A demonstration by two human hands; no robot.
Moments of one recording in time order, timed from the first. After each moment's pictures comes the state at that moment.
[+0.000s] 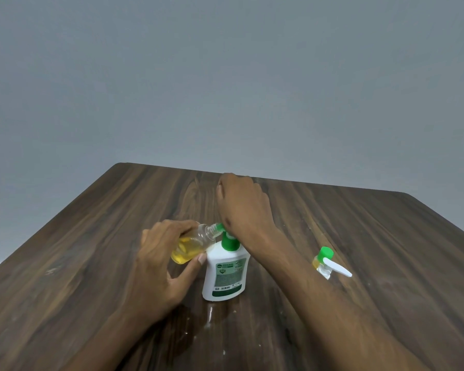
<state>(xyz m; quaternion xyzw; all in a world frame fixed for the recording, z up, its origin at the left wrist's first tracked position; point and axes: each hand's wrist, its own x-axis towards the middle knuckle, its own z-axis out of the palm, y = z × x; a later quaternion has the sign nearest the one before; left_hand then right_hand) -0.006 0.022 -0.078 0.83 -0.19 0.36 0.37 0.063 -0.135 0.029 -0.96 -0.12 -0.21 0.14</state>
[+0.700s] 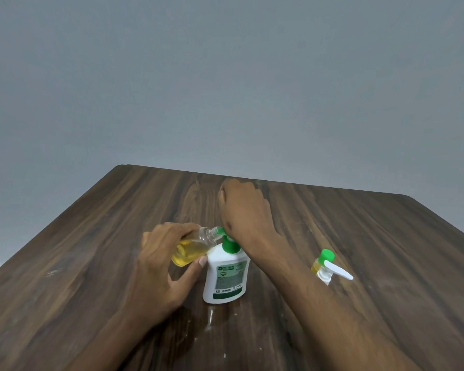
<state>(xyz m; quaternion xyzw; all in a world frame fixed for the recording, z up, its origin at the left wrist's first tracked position) -0.006 0.022 -0.079 0.83 -0.19 0.37 0.37 0.061 -0.135 0.029 -0.96 -0.11 -0.18 0.15</state>
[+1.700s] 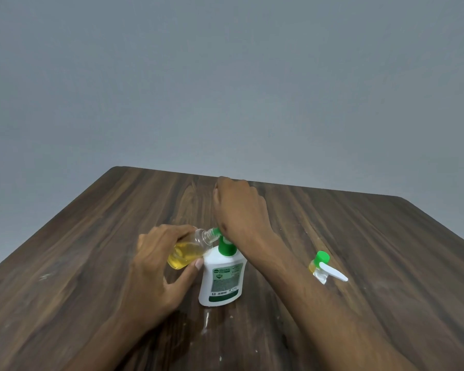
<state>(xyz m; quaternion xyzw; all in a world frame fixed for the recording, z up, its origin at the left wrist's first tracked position) -0.009 0.020 -0.074 0.83 -0.20 0.37 0.37 0.060 -0.134 0.034 -0.96 -0.13 -0.21 0.12</state>
